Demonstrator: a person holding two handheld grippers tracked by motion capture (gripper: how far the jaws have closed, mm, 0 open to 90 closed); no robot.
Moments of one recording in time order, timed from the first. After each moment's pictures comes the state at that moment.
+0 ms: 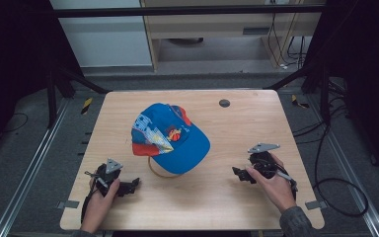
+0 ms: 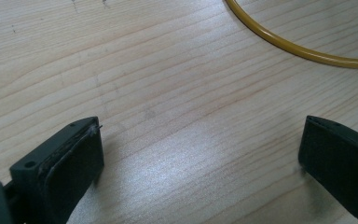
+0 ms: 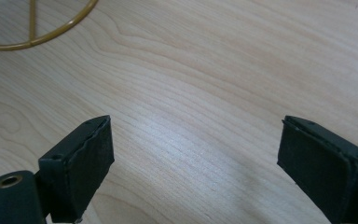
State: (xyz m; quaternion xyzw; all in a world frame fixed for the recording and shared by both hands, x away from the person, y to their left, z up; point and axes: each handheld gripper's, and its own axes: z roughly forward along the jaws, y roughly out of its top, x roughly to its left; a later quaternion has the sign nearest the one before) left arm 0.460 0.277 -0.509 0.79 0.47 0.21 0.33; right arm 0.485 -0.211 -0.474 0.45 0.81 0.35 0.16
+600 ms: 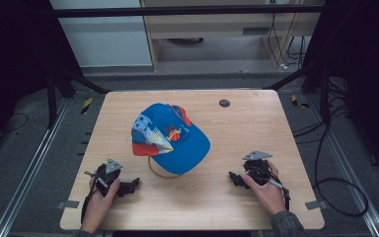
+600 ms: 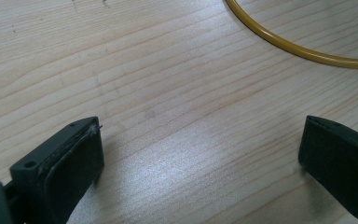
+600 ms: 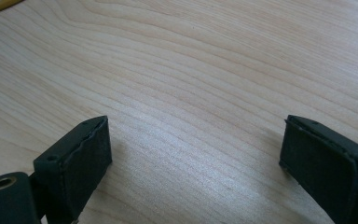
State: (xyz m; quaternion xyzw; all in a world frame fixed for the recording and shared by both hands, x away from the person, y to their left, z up) left arm 0.460 0.277 -0.509 0.79 0.47 0.21 0.32; right arm 0.480 -0.199 -0.508 0.46 0.80 0.33 0.19
